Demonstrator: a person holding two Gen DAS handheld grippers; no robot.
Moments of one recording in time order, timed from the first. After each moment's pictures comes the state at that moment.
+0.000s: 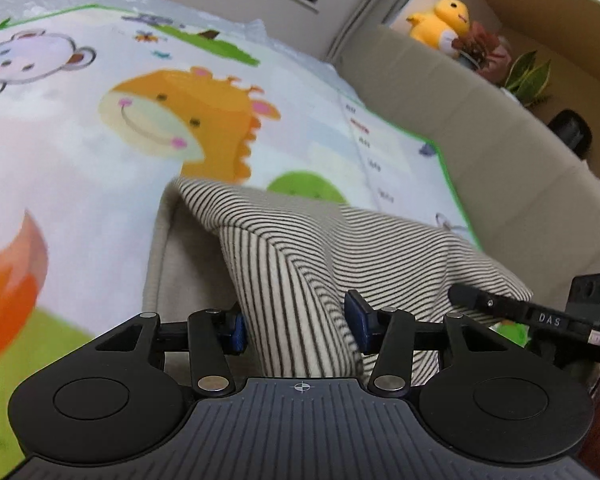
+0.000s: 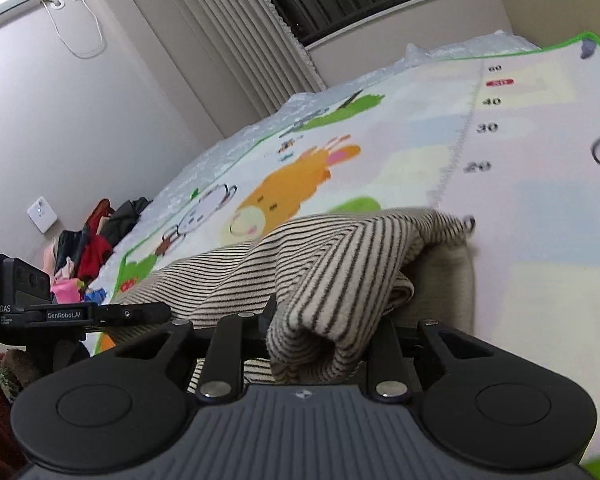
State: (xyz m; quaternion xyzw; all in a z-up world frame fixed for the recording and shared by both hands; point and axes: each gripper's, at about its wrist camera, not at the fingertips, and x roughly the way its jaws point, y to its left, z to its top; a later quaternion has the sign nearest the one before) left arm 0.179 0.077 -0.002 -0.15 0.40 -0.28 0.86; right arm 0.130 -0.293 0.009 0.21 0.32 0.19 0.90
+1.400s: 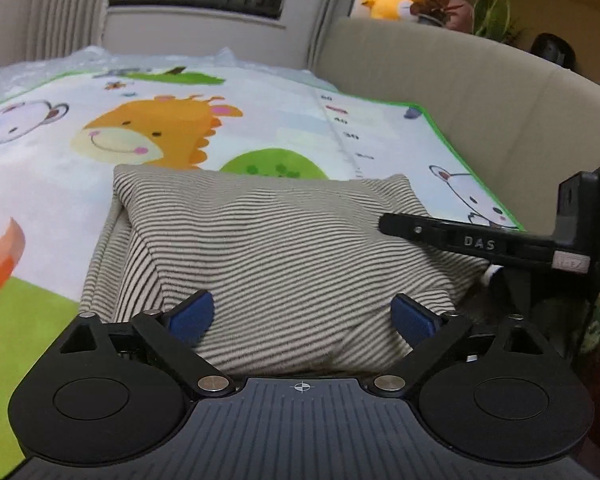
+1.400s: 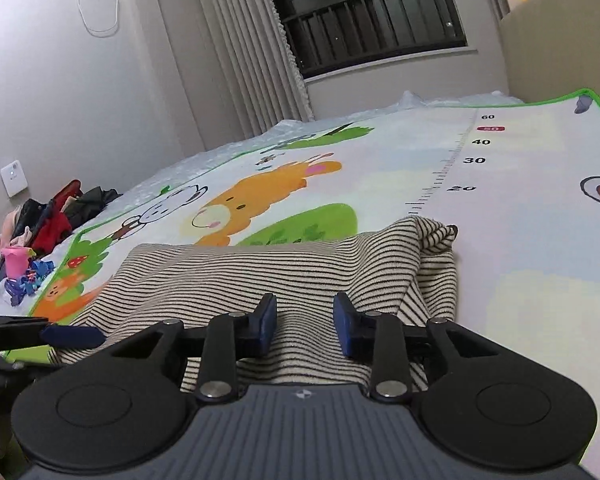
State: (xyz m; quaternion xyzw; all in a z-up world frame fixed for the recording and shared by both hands) left arm 0.106 0.018 -0.014 -0.04 0.34 -0.27 0.90; right arm 0.134 -0.265 -0.031 0.12 0.25 0.15 0.95
